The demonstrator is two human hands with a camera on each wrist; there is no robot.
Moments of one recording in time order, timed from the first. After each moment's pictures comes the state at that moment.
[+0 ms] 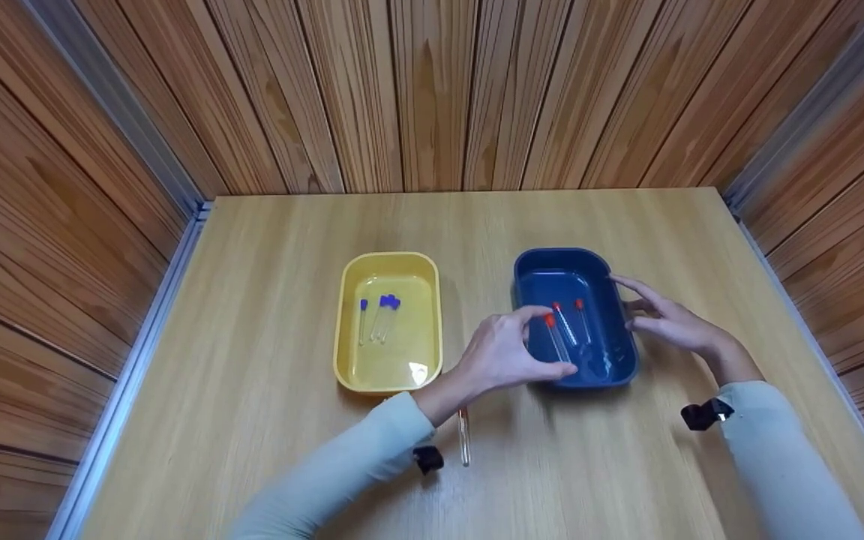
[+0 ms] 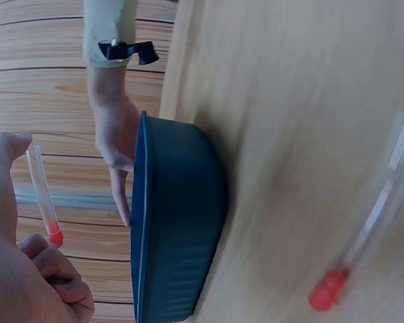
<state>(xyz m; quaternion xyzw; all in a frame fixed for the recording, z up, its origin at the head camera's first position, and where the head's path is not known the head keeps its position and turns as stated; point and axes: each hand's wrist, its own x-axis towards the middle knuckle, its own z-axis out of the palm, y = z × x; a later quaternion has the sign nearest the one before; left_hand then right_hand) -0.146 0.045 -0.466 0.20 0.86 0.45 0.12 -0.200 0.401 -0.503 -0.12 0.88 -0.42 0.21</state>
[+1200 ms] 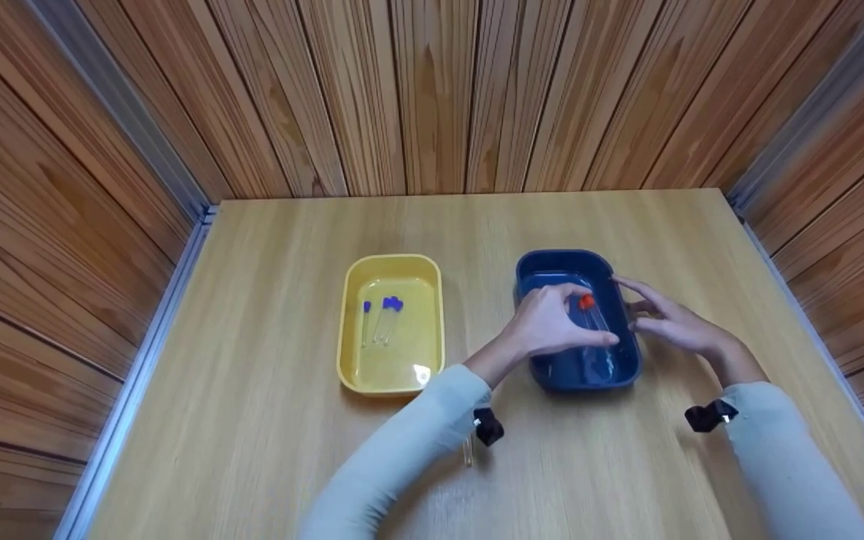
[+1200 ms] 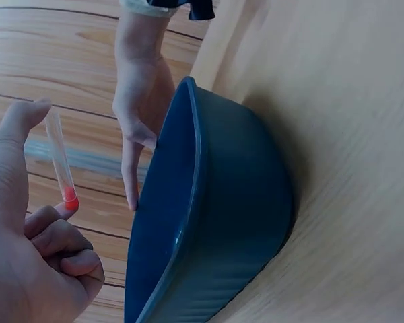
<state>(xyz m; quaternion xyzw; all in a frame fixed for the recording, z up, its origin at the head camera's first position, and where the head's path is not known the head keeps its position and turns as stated) -0.193 0.101 -0.468 0.22 0.84 0.47 0.14 -0.199 0.401 -0.502 -0.15 0.87 -0.43 0.20</state>
